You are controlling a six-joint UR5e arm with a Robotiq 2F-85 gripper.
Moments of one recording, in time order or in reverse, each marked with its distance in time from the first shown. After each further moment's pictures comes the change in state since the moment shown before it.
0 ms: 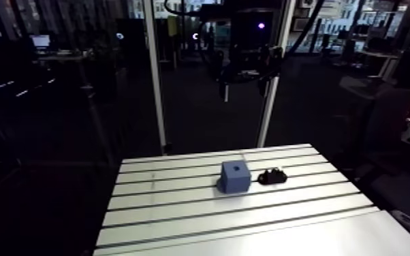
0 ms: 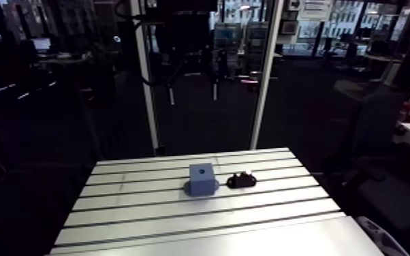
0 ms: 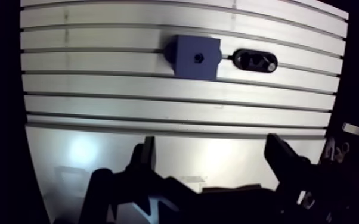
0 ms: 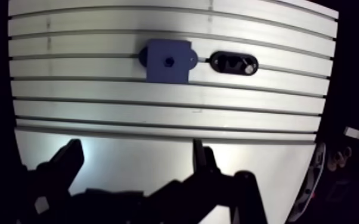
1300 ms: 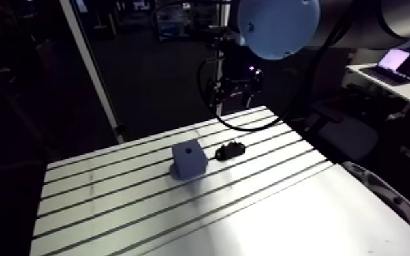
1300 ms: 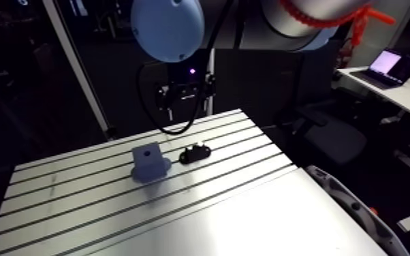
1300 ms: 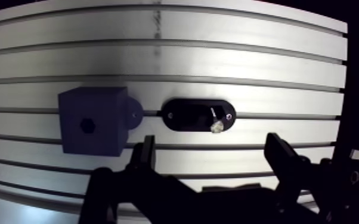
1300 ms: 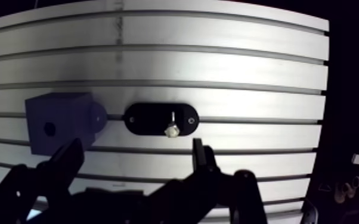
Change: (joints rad) arm -0.263 0.186 0.247 -0.536 0.089 -0.206
